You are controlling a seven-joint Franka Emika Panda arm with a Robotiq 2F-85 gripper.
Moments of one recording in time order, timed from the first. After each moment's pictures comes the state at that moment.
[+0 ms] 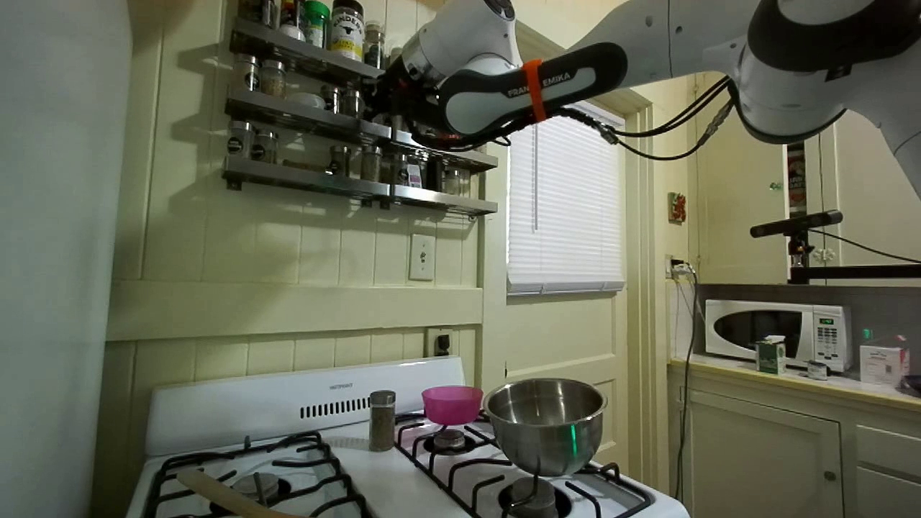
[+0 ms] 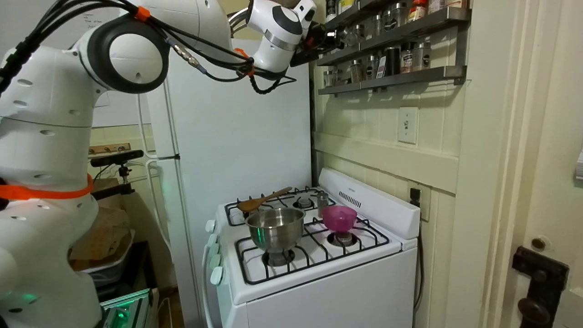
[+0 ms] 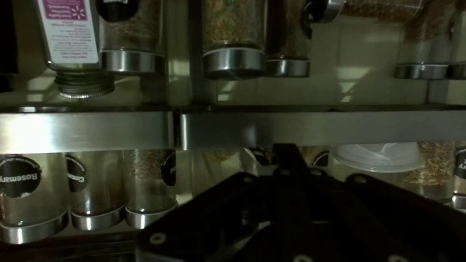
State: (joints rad) arm -0.12 0.29 0.53 -1.27 -0.98 2.84 0.82
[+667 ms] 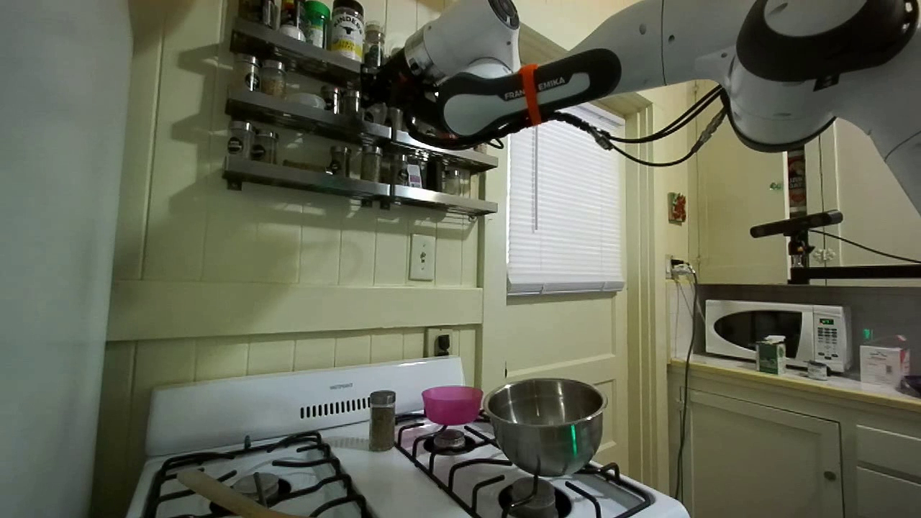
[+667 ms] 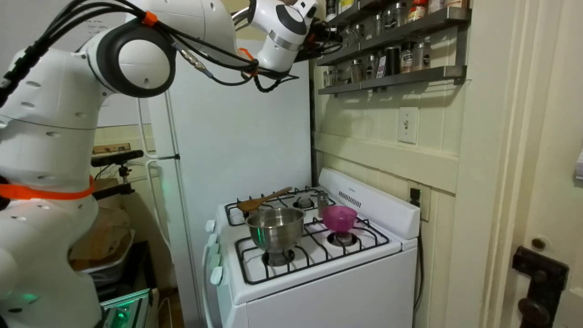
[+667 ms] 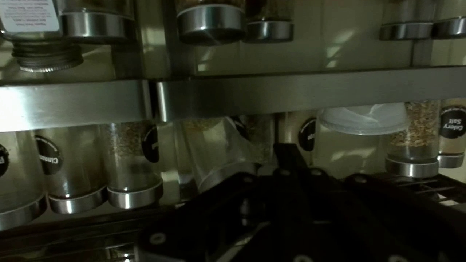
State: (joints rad) arm -0.12 0.33 0.53 -1.22 -0.97 2.94 0.82
